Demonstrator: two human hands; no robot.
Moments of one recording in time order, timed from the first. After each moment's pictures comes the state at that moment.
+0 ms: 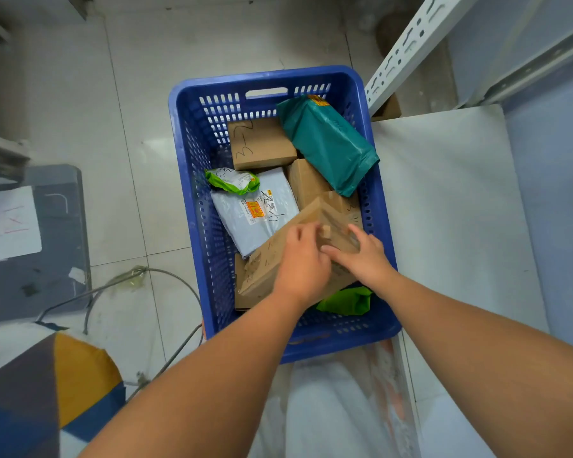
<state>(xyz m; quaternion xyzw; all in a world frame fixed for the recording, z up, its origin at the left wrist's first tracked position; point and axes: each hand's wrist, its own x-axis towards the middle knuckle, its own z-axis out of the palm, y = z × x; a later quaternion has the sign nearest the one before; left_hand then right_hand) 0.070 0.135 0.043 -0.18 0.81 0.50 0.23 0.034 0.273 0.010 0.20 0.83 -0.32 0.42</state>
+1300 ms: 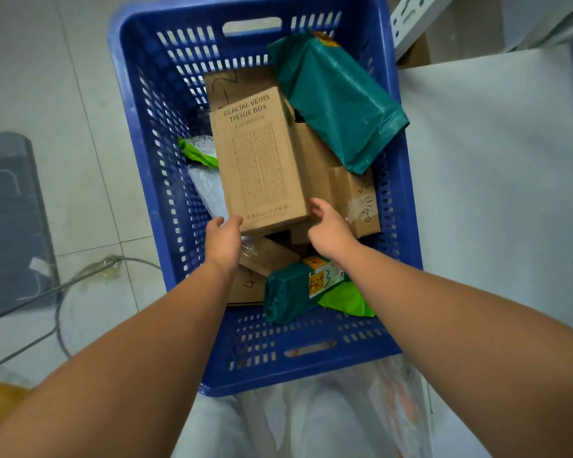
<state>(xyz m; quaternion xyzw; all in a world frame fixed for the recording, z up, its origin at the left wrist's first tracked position) 0.054 0.065 -0.100 -0.56 0.55 0.58 0.23 0.004 0.226 -0.096 0.19 0.80 -0.36 0.45</state>
